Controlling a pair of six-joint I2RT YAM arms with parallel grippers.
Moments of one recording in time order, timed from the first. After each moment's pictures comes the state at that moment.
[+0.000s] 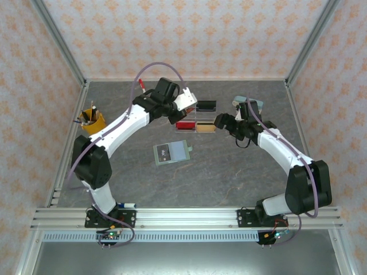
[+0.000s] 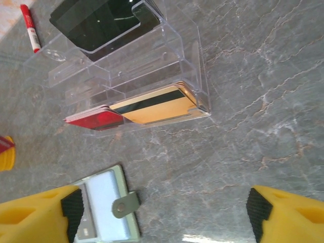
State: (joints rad) left arm -0.51 1.79 1.61 -0.66 0.14 0.57; right arm 0.25 1.40 0.97 -0.43 -0.28 0.66
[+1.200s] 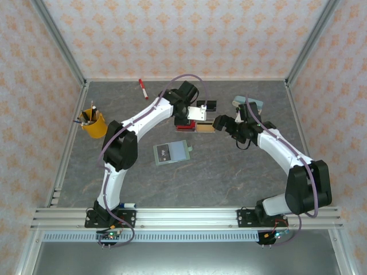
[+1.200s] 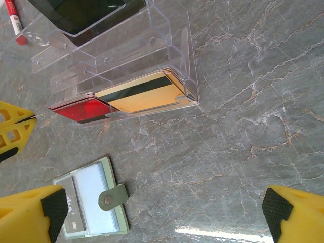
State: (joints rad) left arm -0.56 2.15 1.94 -0.94 -0.03 1.01; right arm 0.25 1.40 0.96 -0.45 -0.28 0.65
